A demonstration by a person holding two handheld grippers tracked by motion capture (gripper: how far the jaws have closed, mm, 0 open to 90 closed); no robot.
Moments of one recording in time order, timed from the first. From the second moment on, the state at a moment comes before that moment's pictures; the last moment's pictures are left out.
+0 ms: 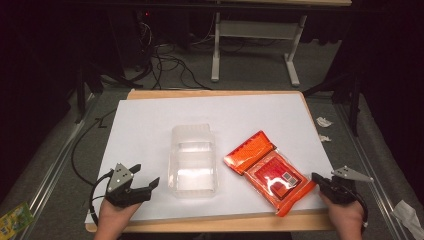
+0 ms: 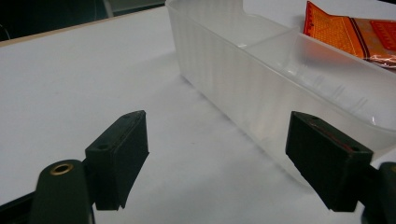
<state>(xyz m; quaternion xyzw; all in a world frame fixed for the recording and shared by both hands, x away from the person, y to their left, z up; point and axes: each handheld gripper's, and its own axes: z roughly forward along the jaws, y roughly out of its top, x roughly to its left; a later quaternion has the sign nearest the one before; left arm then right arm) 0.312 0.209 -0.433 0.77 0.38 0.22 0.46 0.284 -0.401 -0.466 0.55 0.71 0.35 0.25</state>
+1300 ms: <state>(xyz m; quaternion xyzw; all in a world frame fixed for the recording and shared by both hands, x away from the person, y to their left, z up) 0.325 0.204 -0.428 0.76 0.38 0.23 0.47 0.243 -0.319 -0.463 0.47 0.78 0.36 0.19</state>
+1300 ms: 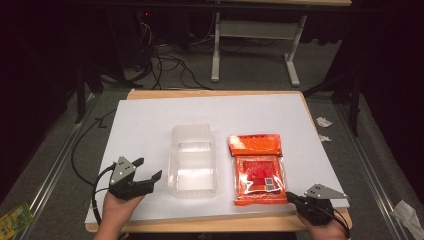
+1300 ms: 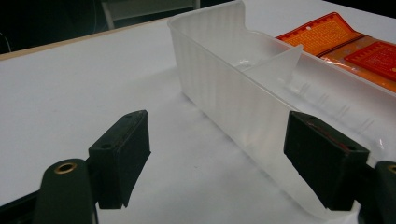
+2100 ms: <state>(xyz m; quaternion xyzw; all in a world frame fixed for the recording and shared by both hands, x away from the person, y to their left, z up) 0.312 0.218 -0.433 0.76 0.39 0.23 0.46 0.300 -0.322 -0.457 0.51 0.71 0.43 0.20</state>
